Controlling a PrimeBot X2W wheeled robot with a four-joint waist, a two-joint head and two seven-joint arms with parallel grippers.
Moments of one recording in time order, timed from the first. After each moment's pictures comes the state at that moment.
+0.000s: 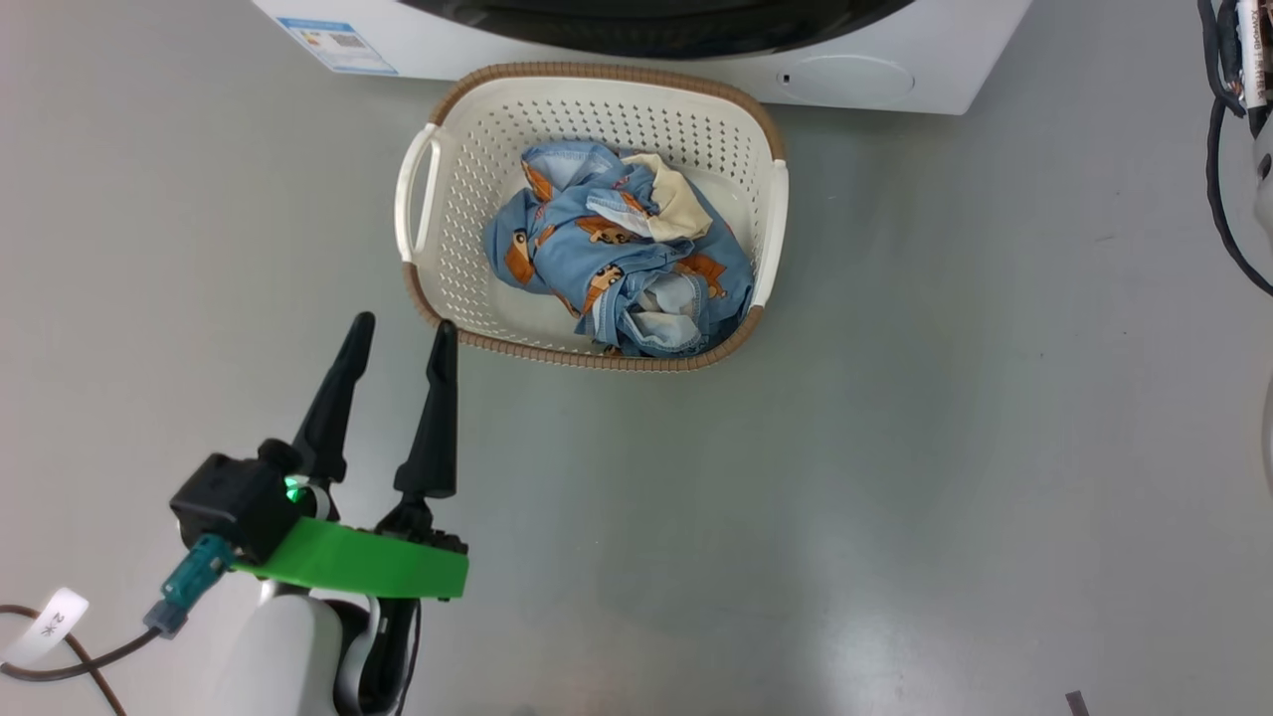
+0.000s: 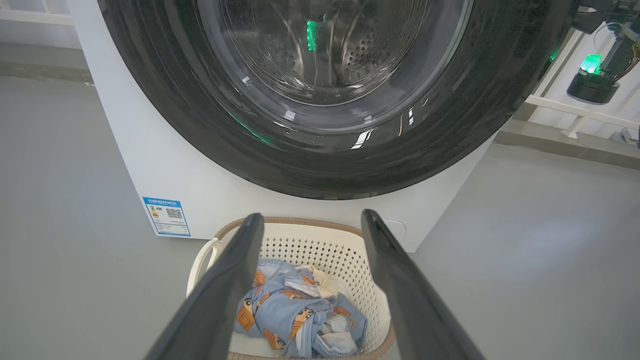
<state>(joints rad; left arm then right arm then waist) -0.32 0.03 -0.23 0.14 -0.38 -0.13 -0.25 -1.62 -0.15 -0.28 1.18 1.09 0.13 0.60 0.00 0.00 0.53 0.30</state>
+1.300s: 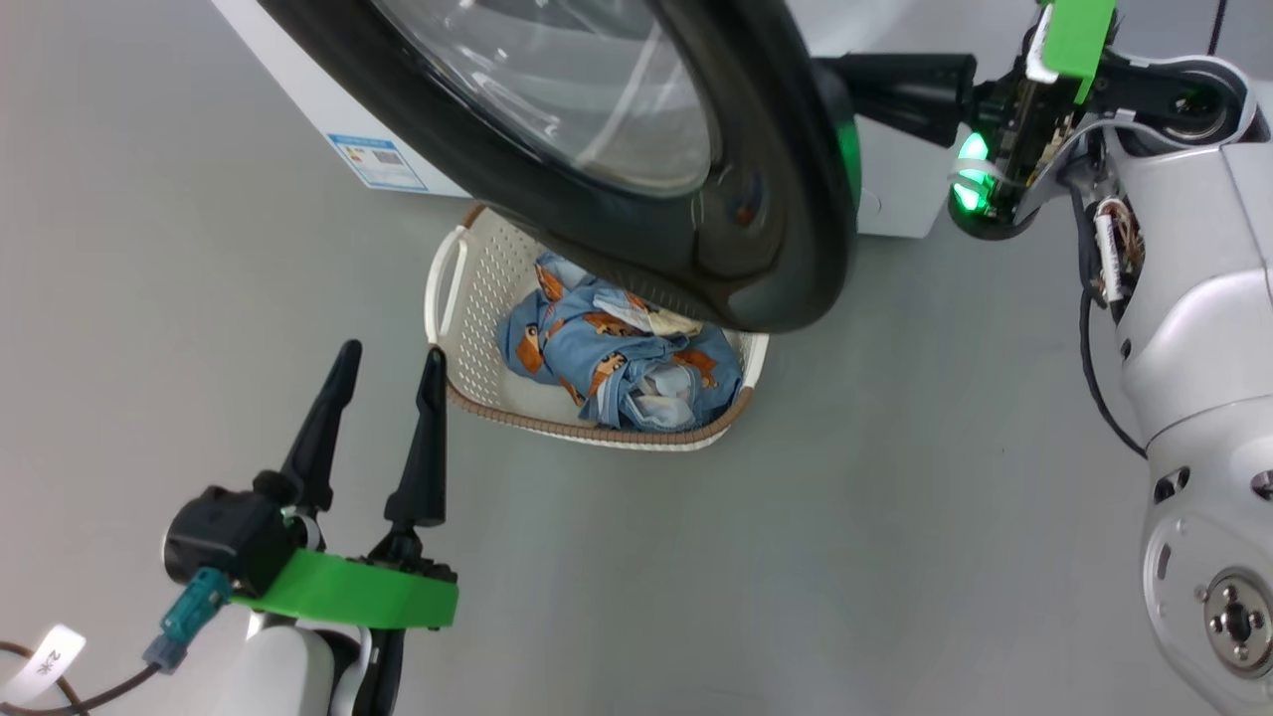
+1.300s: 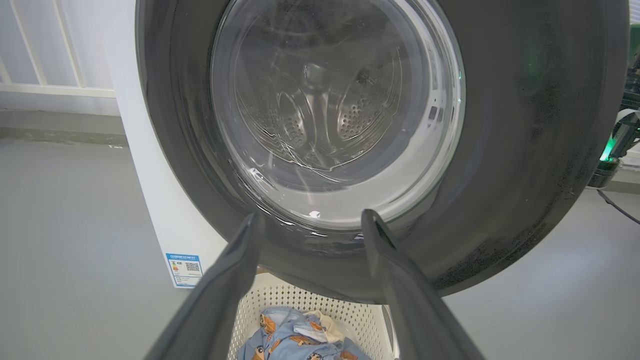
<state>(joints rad) -0.27 0.03 -0.20 0.11 -0.32 -0.13 -0.25 -1.30 -0.09 -0.22 1.03 1.27 0.13 1.23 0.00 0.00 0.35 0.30</state>
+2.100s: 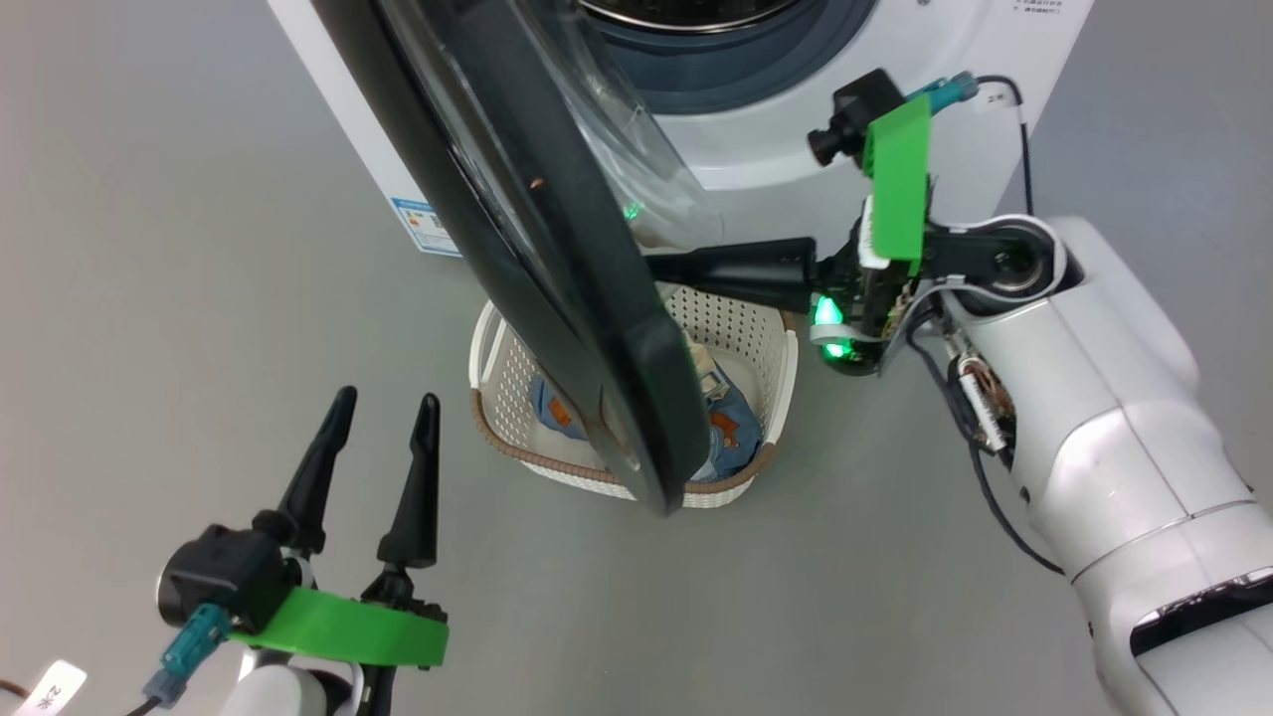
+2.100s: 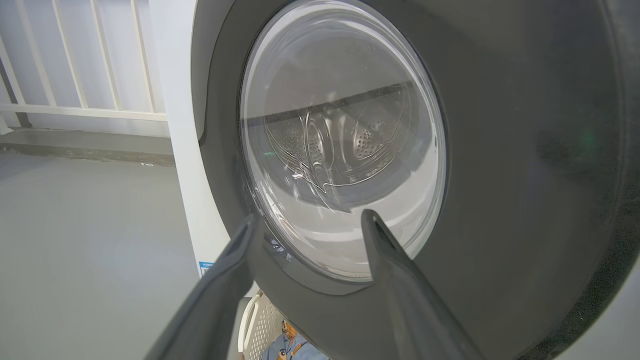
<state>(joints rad) -0.20 0.05 -0.19 0.11 -0.31 -0.13 -0.25 -1.09 -0.09 0.32 0.87 1.71 0.13 1.15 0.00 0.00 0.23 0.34</state>
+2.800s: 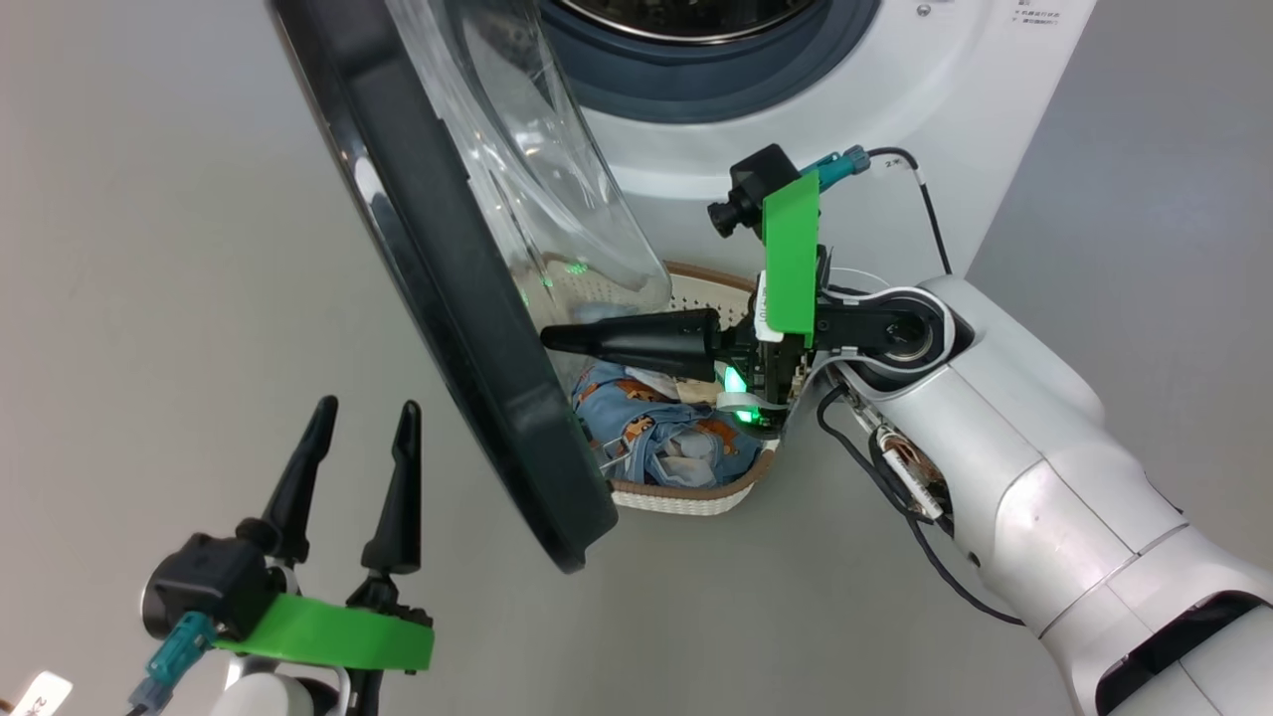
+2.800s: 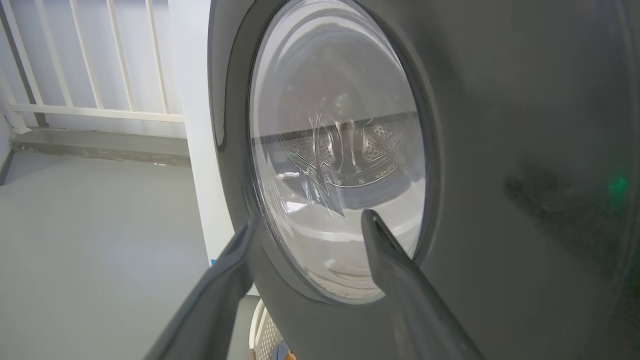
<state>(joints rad) -0.19 0.05 -0.16 0.12 -0.30 -0.13 -0.25 -1.04 -0.09 0.70 0.77 2.00 0.13 0.94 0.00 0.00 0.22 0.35</state>
